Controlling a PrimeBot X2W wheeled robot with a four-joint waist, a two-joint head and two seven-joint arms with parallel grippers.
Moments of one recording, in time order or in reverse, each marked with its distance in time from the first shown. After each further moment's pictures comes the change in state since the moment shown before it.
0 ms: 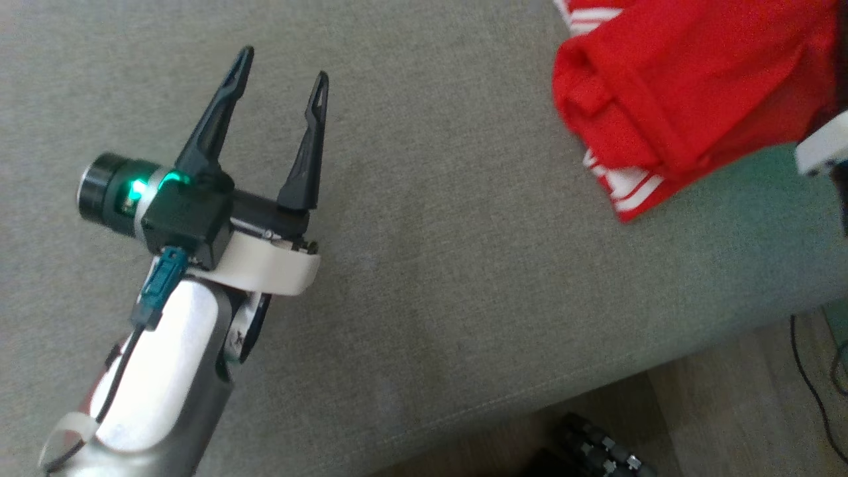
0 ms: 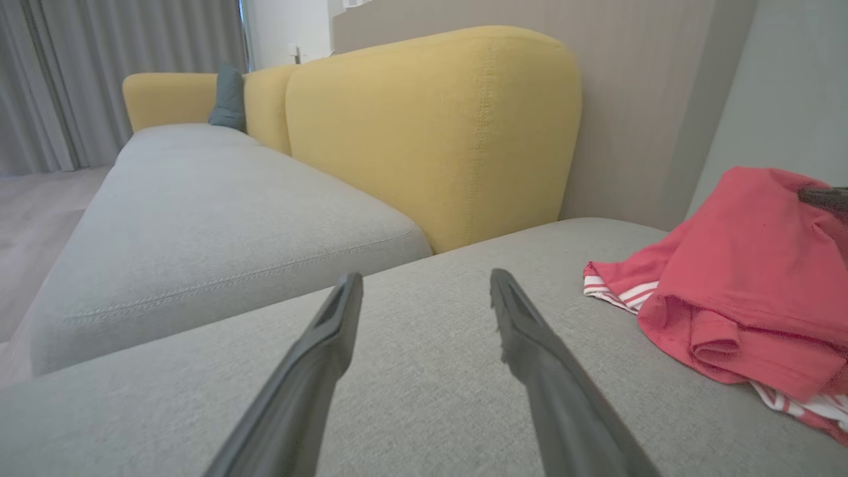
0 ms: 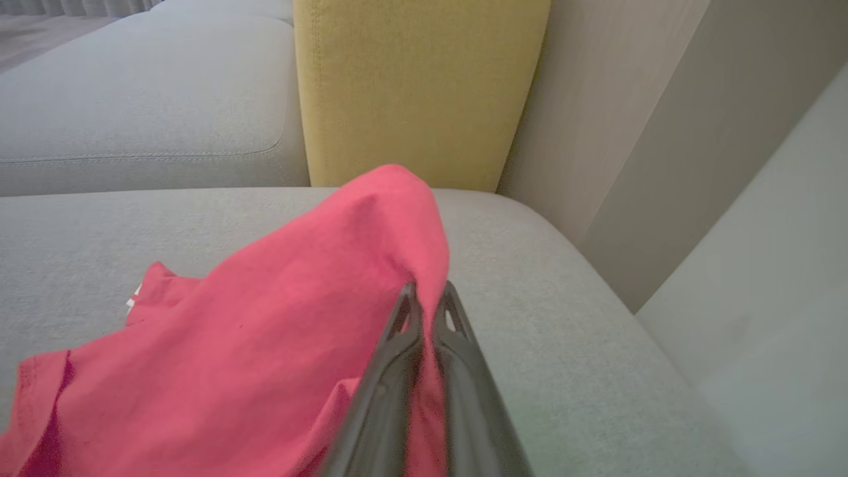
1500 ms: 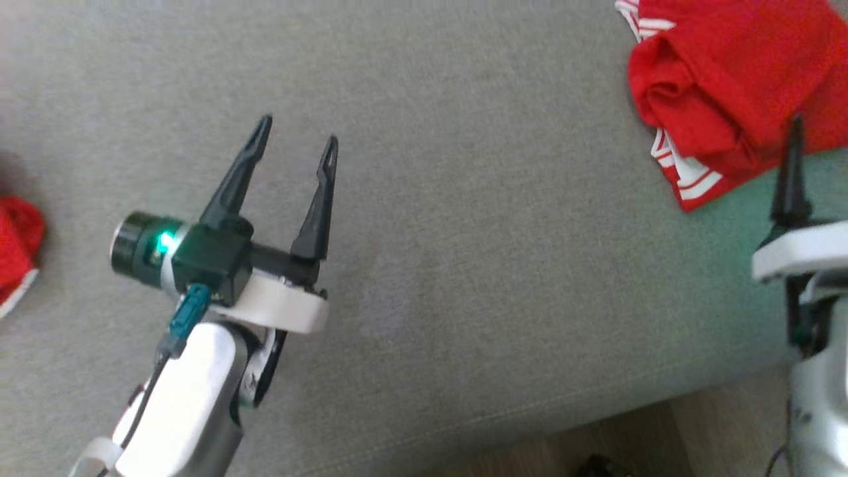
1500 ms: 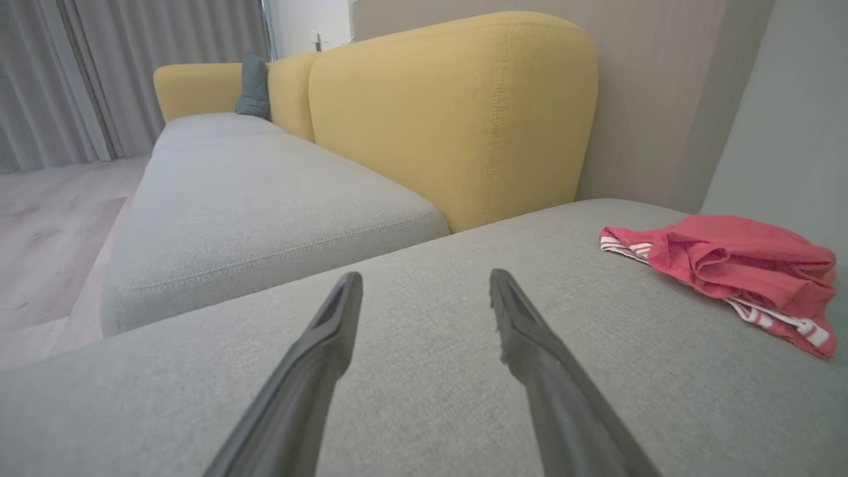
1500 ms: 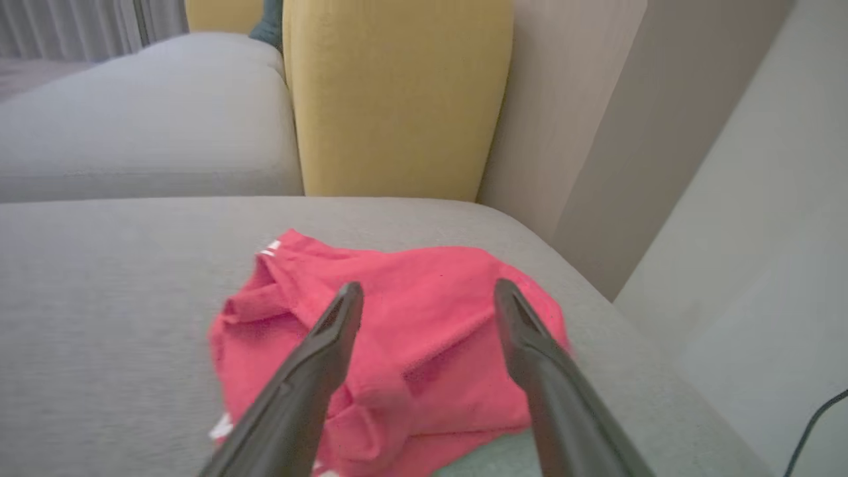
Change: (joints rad) left arm 0.078 0.007 -0.046 0.047 -0.037 0.029 -0.018; right arm 0.257 0.232 -0.263 -0.148 -0.308 0.000 -0.126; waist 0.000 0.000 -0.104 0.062
